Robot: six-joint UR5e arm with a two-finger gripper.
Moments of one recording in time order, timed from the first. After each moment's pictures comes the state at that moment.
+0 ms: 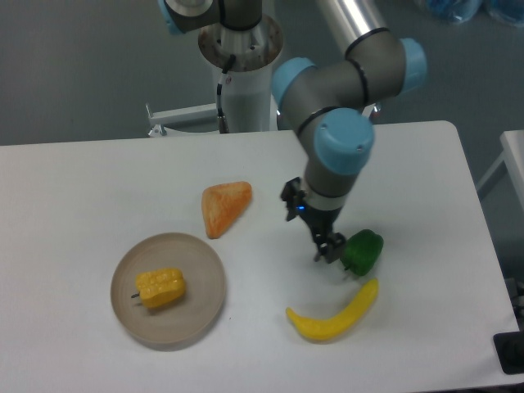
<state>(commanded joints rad) 2.16 -2.05 -1.31 -1.35 1.45 1.31</state>
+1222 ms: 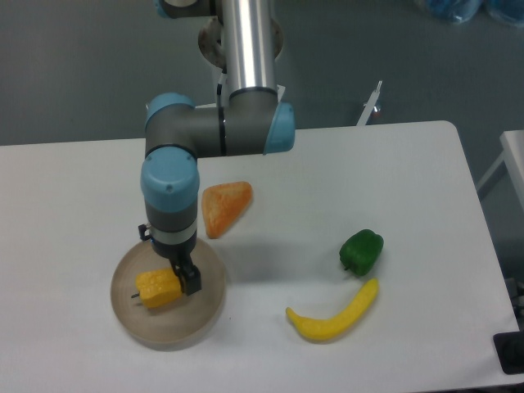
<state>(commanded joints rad) 1.90 -2.17 -1.30 -1.18 1.46 1.11</state>
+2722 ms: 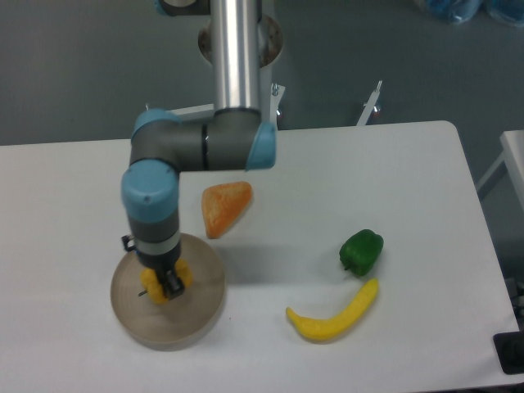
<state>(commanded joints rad) 1.97 -2.09 -1.30 -1.24 1.47 1.06</state>
